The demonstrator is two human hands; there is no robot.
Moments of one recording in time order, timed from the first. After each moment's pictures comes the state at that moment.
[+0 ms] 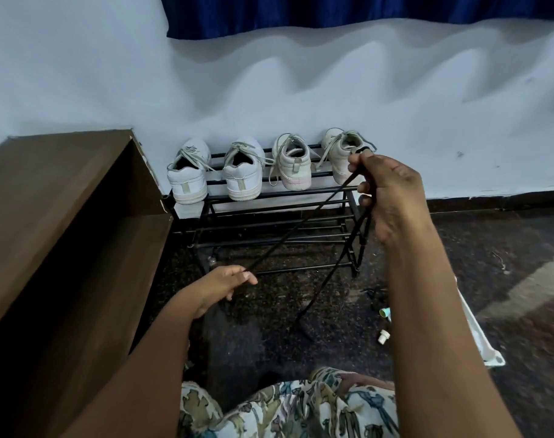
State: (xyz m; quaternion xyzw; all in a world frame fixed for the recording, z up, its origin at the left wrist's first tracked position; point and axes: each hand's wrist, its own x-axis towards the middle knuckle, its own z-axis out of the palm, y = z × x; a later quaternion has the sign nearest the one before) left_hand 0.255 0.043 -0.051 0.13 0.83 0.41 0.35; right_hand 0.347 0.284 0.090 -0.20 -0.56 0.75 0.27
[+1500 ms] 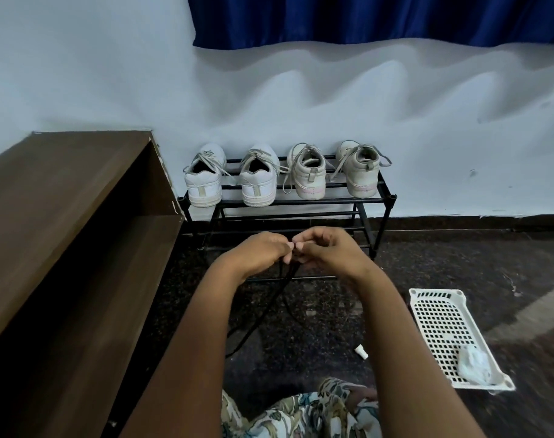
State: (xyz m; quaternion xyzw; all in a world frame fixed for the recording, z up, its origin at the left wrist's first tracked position) left_hand 0.267 0.090 0.038 0.22 0.85 0.39 0.28; right_hand 0.325 0.238 0.019 -0.08 -0.76 0.65 -0.03
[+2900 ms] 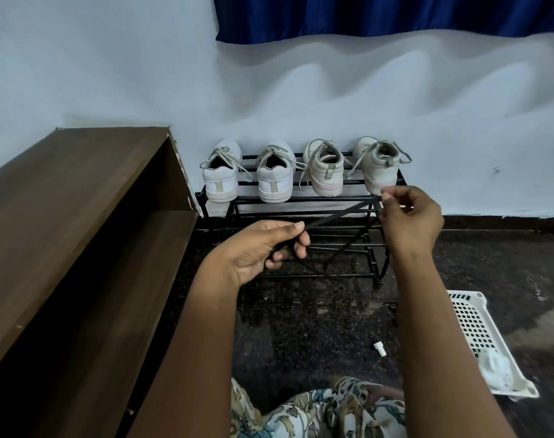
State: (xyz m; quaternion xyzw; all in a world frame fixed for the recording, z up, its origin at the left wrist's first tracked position) left_hand 0.271 0.059 0.050 0.16 0.67 0.62 0.37; right_hand 0.320 0.270 0.031 -0.29 -0.70 0.53 0.38
